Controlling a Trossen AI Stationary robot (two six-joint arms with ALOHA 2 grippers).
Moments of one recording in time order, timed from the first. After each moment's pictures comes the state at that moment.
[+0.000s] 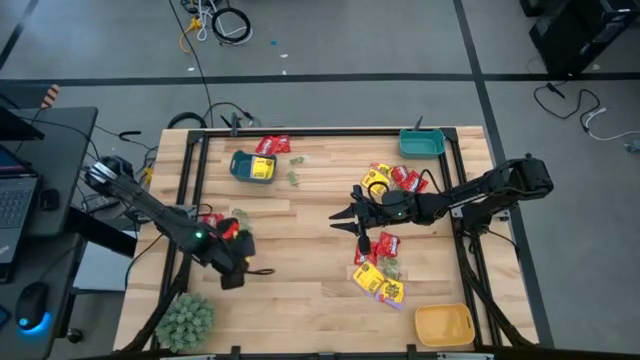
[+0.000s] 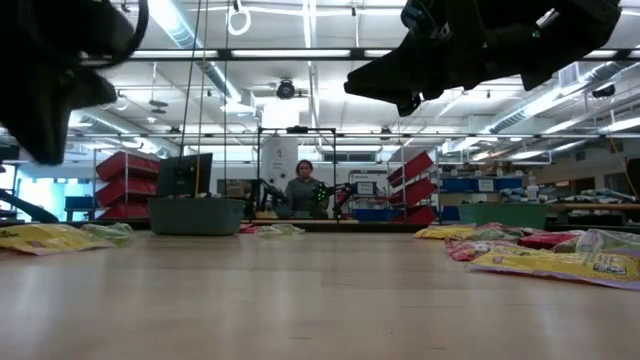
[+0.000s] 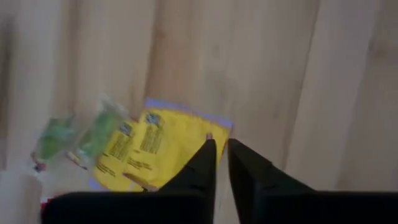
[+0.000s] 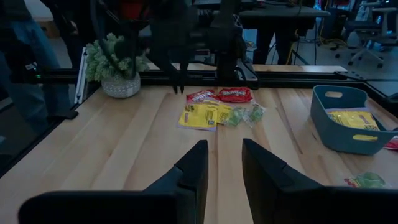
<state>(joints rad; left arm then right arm) -0.58 1.30 0.85 -0.92 -0.23 -0.71 0.07 1.48 0.60 0.67 0.01 0.02</state>
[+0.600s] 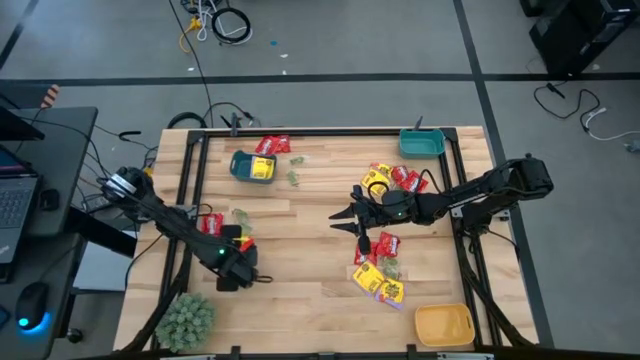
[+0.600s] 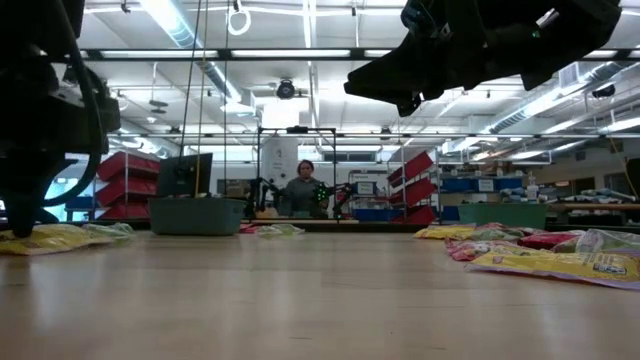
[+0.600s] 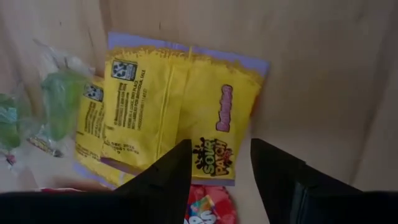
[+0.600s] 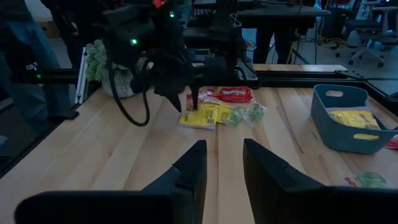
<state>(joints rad) -0.58 1.52 0.78 -0.91 -0.15 -0.59 0.07 1.48 0.60 0.67 0.01 0.03</state>
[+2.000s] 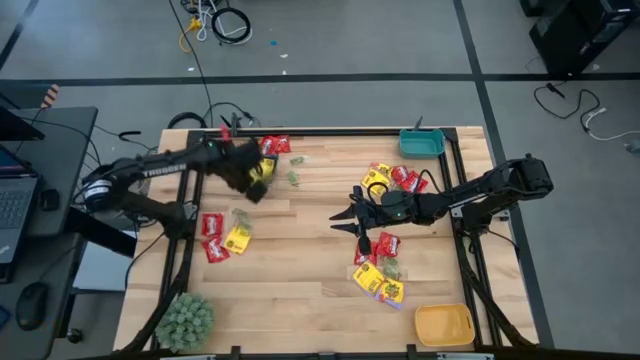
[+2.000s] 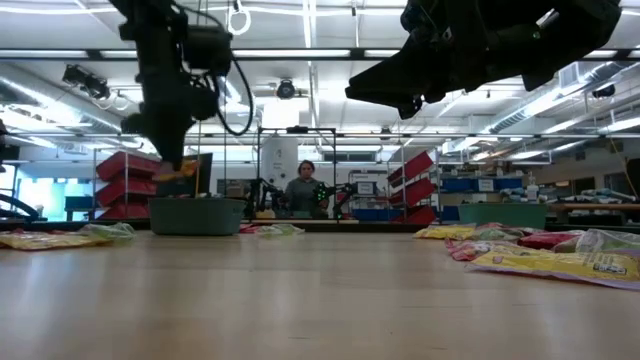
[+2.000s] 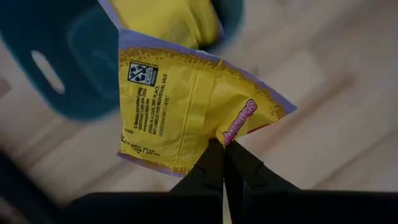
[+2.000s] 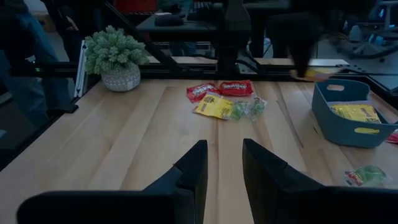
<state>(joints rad) 0.49 1.28 0.96 -0.99 -0.02 -0.45 0.07 1.48 0.60 0.65 0.01 0.02</state>
